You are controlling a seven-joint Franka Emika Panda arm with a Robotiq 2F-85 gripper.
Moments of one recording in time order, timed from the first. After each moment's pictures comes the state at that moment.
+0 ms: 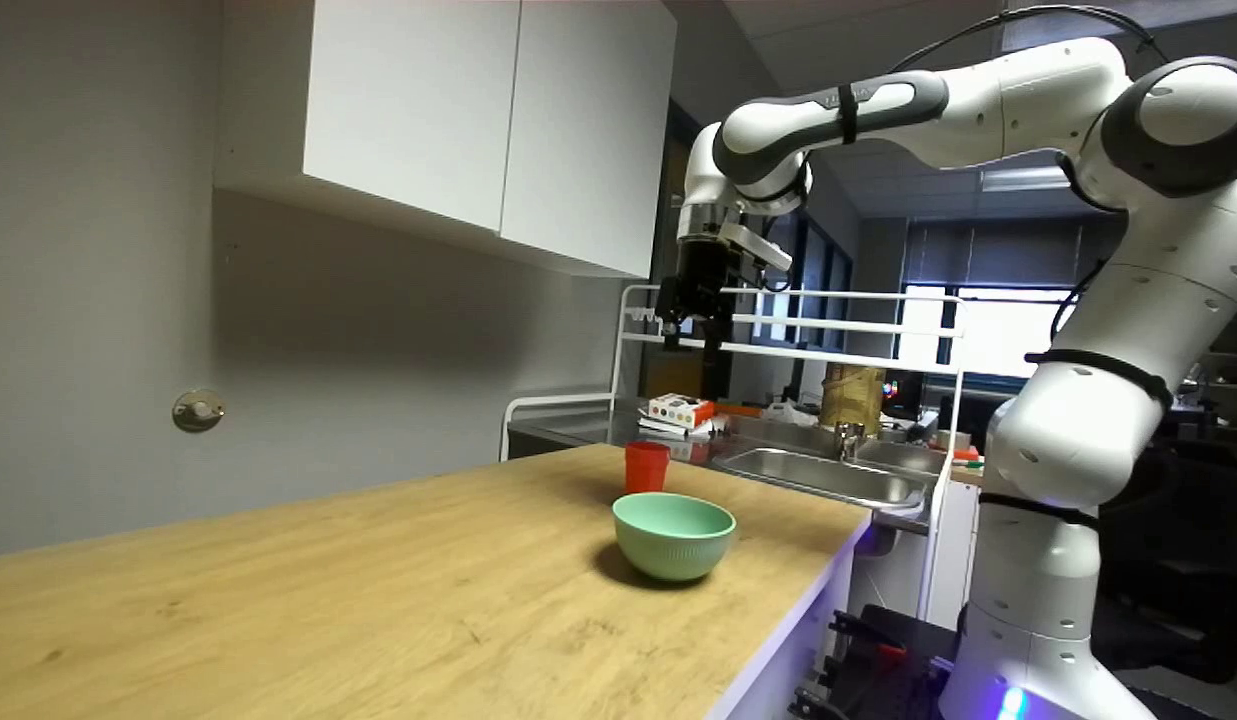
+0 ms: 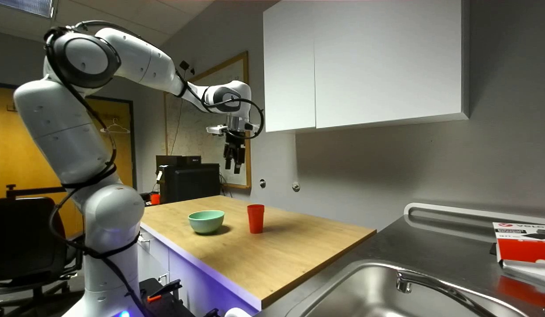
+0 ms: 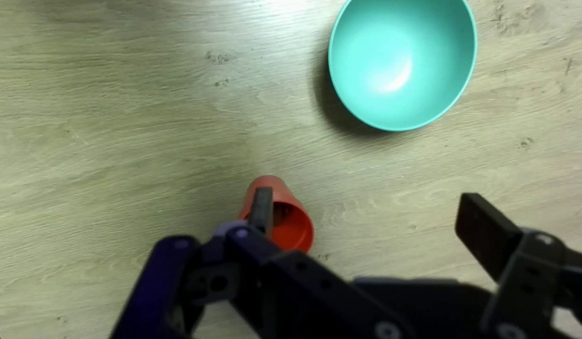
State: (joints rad) arm 0.01 -0.41 0.03 -2.19 0.16 1.75 0.23
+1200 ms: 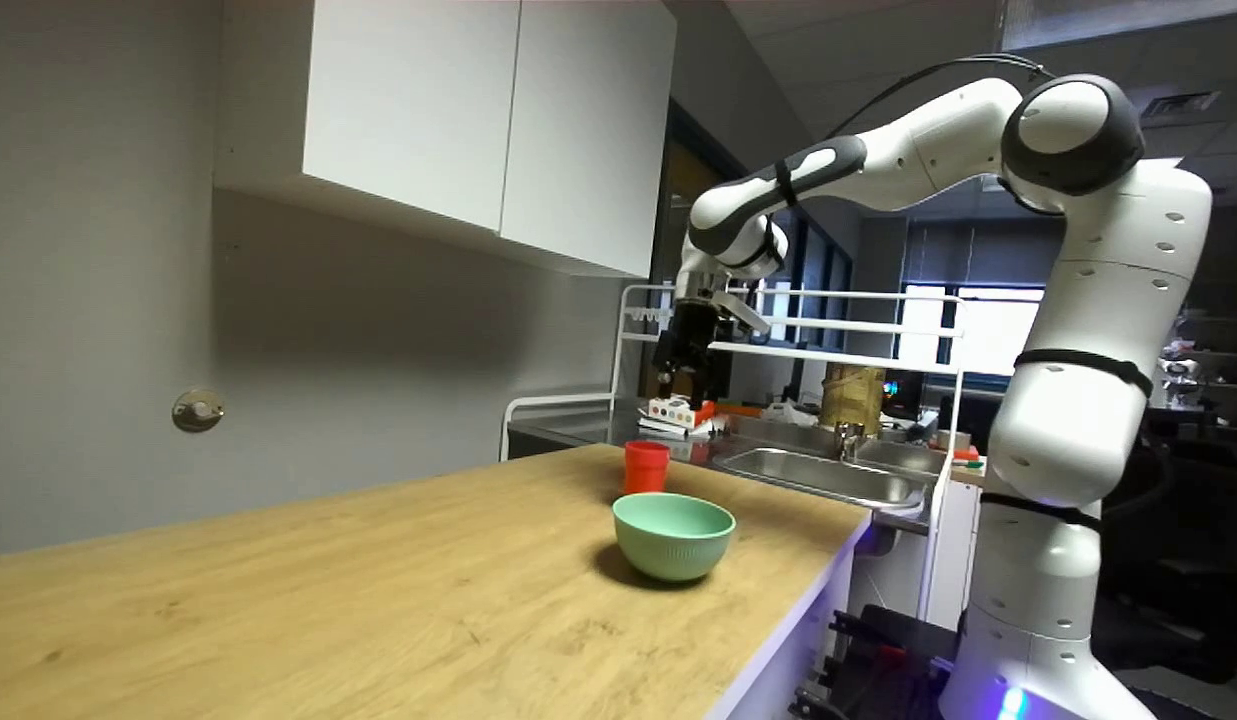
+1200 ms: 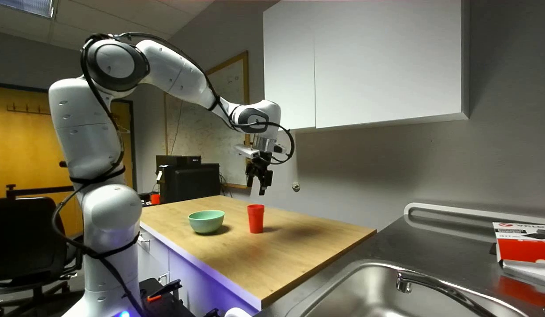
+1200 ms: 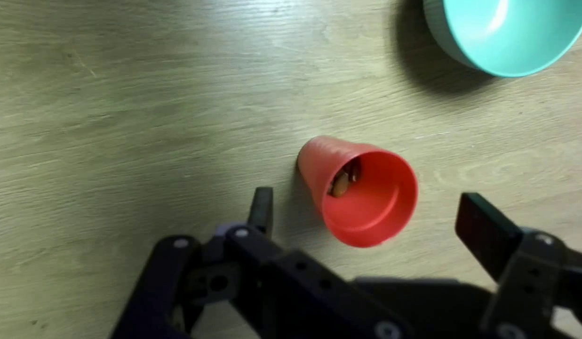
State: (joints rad) arm -0.05 -0.20 -0.12 -2.20 0.23 1.91 -0.10
